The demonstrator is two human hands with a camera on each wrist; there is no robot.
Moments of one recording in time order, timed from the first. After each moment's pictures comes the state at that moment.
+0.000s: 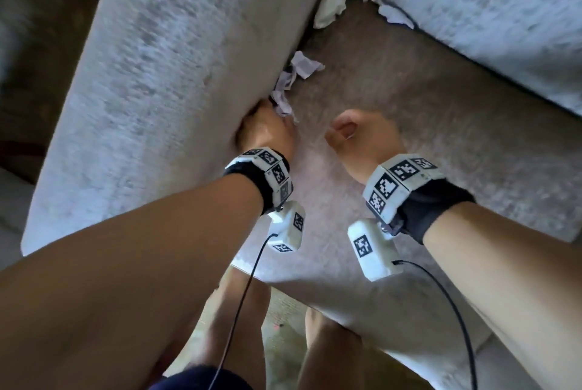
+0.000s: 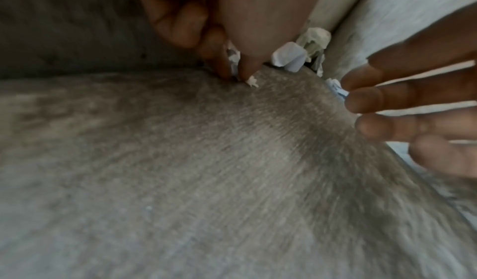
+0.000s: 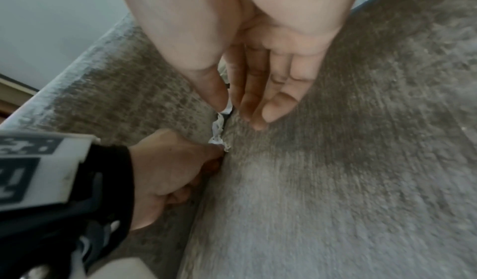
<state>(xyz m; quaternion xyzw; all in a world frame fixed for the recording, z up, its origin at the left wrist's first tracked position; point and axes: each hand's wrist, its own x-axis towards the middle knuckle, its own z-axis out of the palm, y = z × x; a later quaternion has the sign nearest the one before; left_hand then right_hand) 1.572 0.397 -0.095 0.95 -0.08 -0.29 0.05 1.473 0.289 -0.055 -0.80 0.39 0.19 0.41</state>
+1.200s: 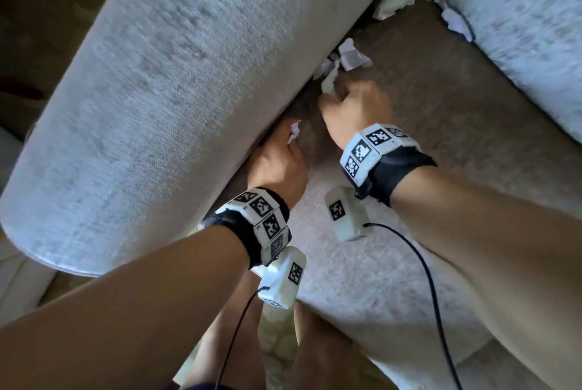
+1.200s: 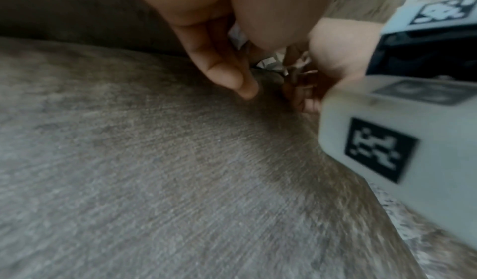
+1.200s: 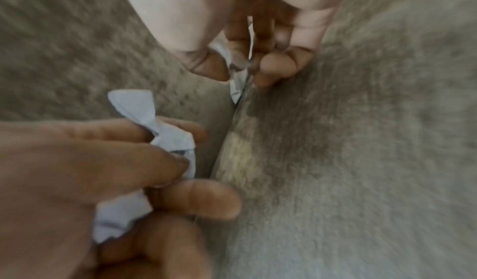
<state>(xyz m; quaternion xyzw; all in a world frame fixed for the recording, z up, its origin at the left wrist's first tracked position) 1.538 0.459 -0.089 0.88 0.00 -0.32 0.34 1.548 0.322 -0.092 -0.84 0.40 0.14 0.35</state>
